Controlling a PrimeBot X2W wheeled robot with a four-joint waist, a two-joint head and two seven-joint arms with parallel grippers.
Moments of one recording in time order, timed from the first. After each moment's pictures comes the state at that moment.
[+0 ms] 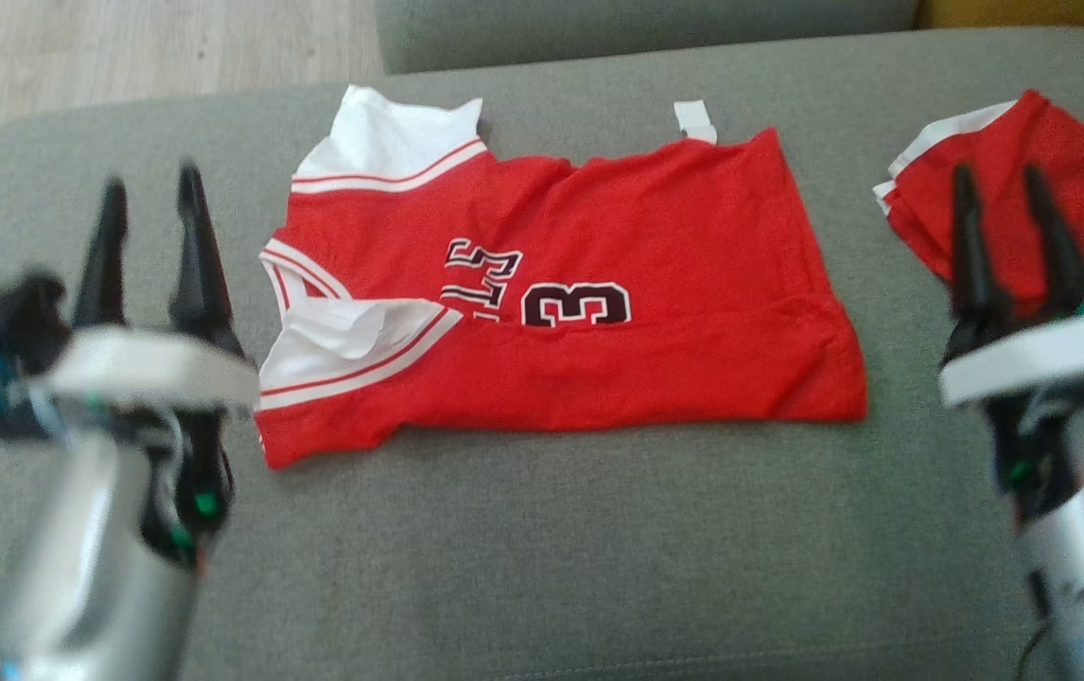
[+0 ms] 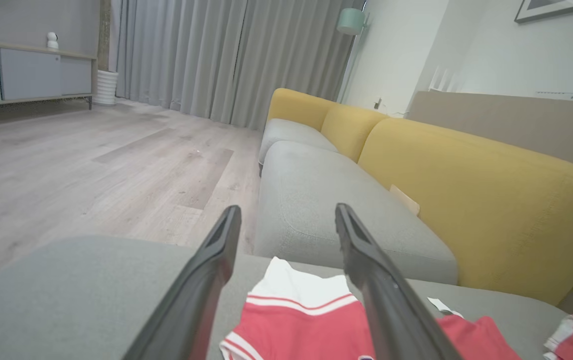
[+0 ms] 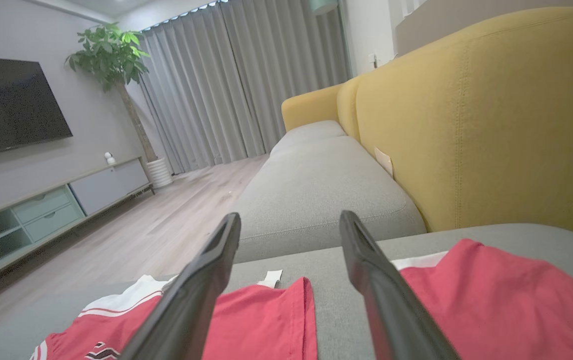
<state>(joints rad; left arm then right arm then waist) -0.39 0.27 -0.27 0.23 -0.59 0.16 -0.26 -0.42 -0.30 0.17 0.40 0.56 0.13 -0.19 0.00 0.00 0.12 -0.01</state>
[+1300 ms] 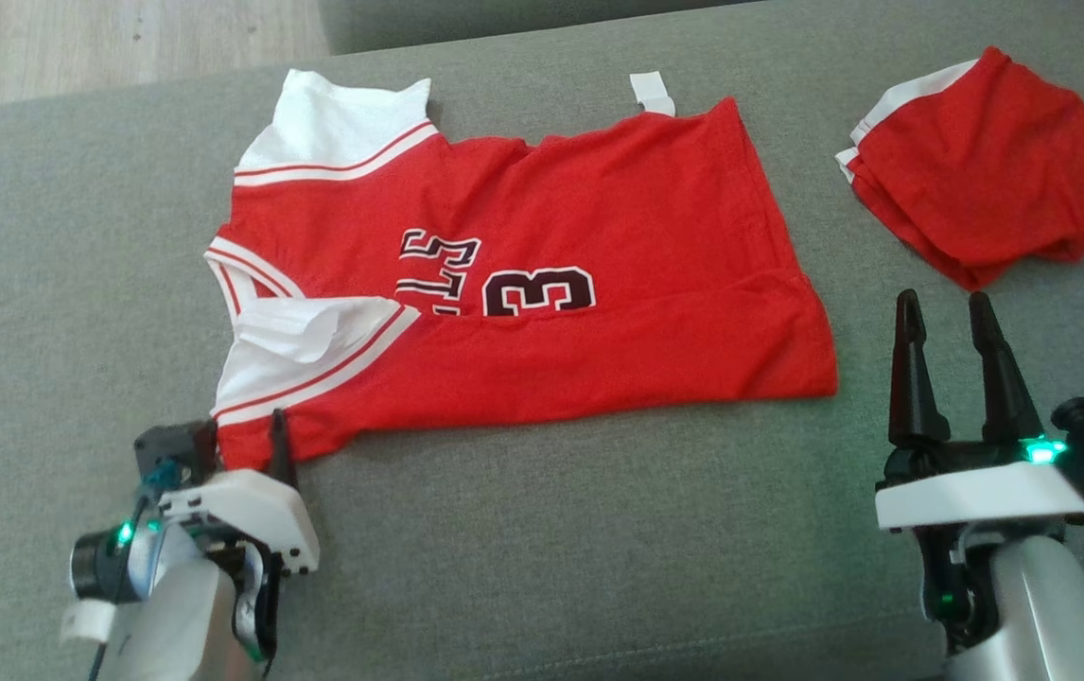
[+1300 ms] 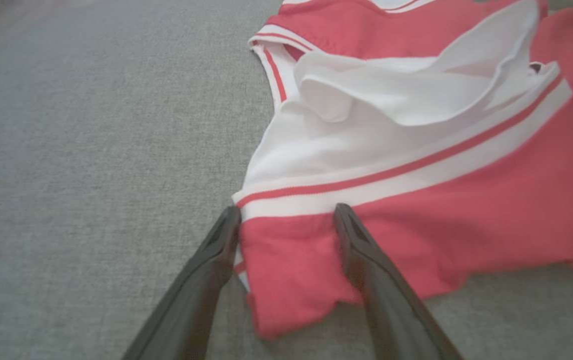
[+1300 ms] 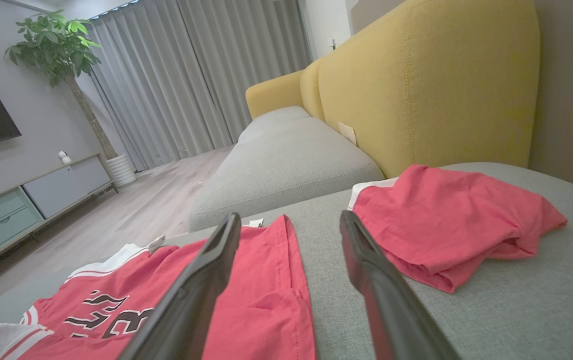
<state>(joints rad) -0.29 0.07 -0.11 0.72 -0.19 0.10 -0.17 -0.11 -0.05 0.01 0.17 0.31 0.13 -0.23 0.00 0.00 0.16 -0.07</state>
